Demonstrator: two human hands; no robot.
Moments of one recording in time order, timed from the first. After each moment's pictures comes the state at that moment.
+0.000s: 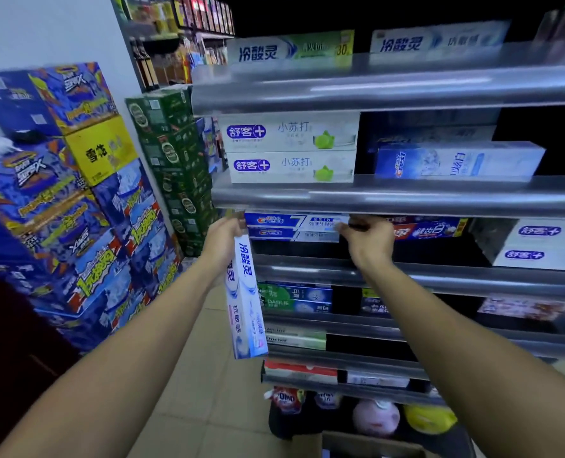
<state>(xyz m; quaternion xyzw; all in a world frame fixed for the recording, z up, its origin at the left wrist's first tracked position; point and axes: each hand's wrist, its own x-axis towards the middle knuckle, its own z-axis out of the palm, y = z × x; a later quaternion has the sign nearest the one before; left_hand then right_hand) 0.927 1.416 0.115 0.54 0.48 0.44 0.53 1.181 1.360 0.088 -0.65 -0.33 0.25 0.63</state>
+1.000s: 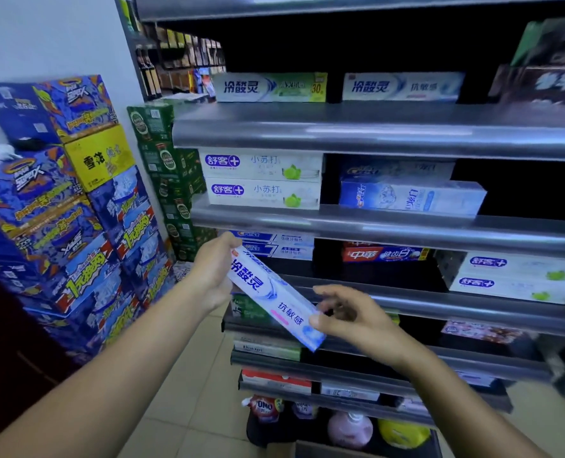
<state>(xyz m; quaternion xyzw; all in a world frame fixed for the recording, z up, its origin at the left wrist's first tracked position) 0.976 1.337 0.173 0.40 0.51 0.44 0.63 1.199 1.207 0.129 -0.57 -0.57 0.45 0.39</state>
